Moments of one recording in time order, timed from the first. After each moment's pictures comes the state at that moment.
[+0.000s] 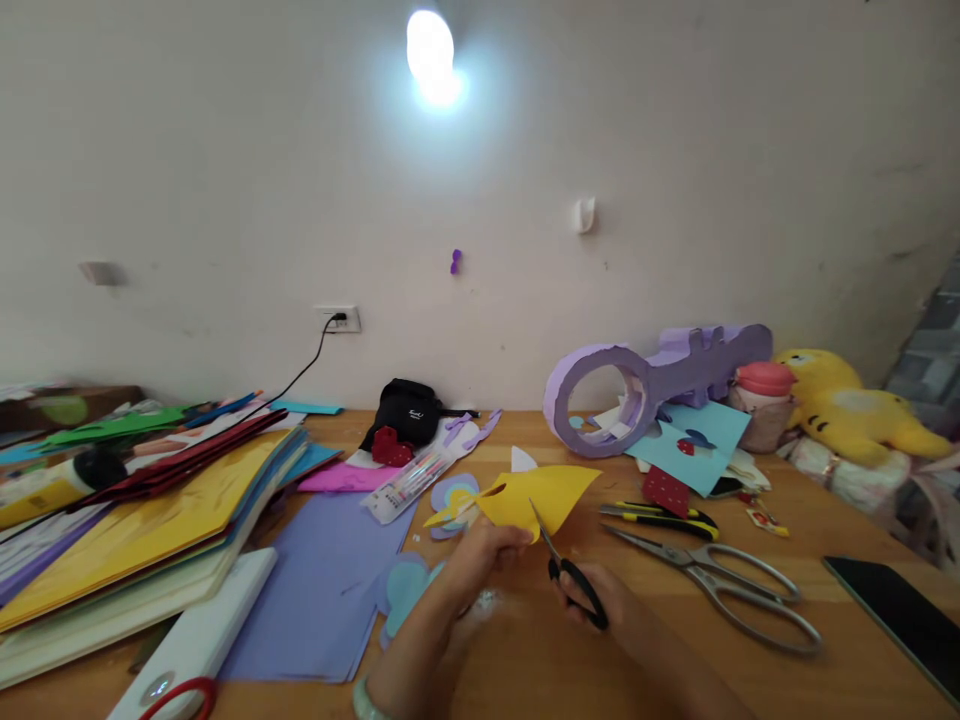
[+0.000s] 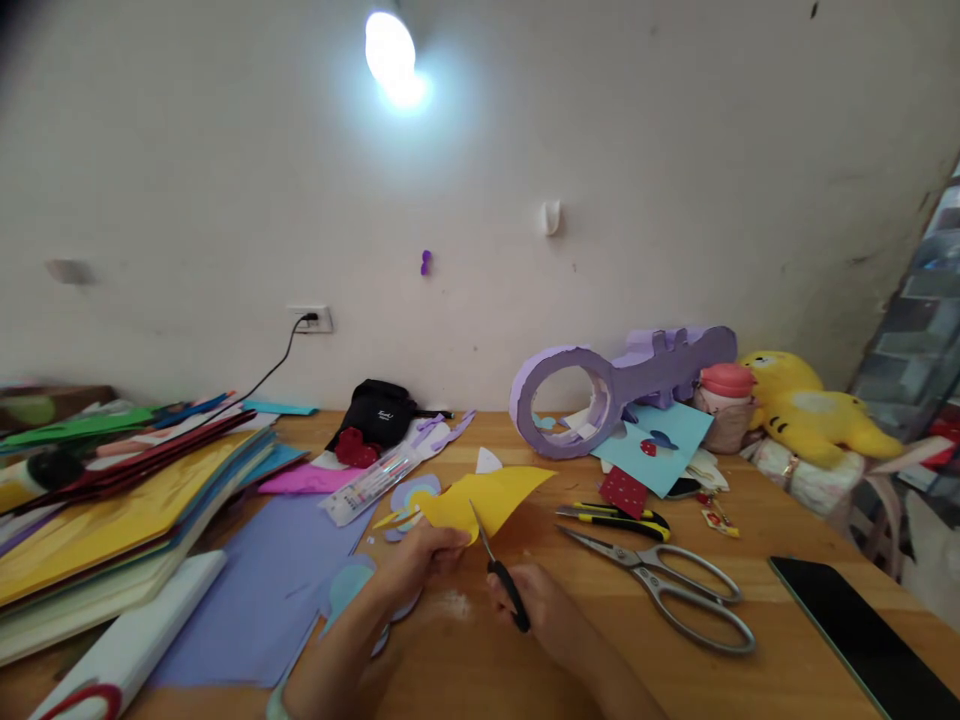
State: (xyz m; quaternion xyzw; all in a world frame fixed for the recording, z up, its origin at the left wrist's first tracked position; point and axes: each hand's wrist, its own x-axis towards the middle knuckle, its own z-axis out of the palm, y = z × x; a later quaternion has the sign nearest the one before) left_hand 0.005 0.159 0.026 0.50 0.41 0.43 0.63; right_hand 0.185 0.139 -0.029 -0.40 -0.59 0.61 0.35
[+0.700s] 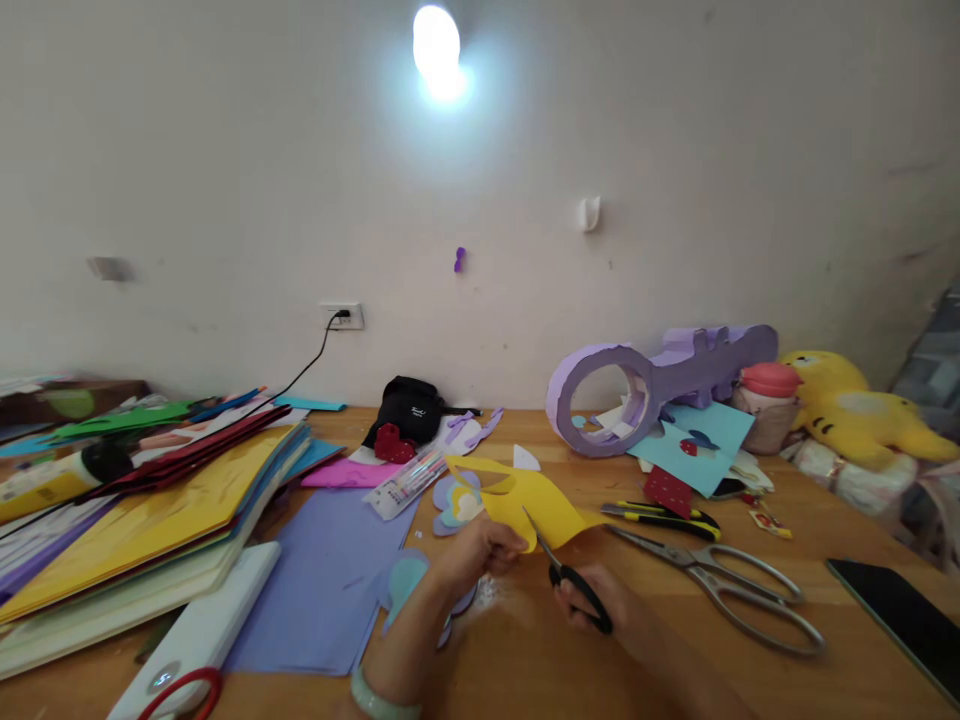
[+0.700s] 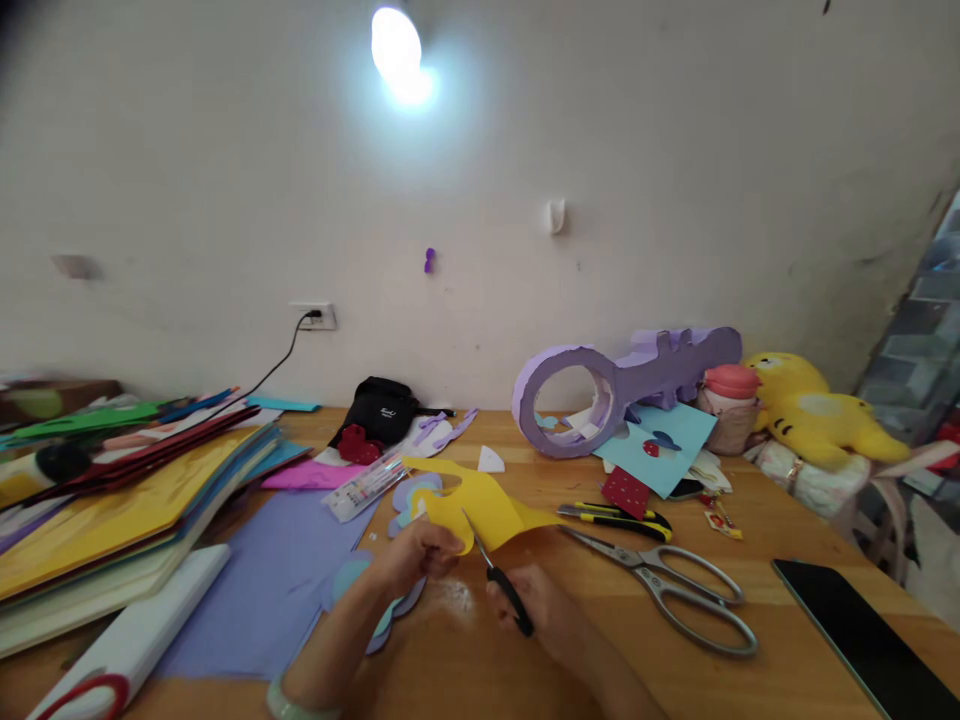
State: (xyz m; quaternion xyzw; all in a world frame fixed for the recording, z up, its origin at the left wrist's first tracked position) left_hand -0.007 0.171 0.017 0.51 0.36 0.34 0.70; right_hand 0.188 0.143 -0.033 -0.35 -0.65 0.60 0.31
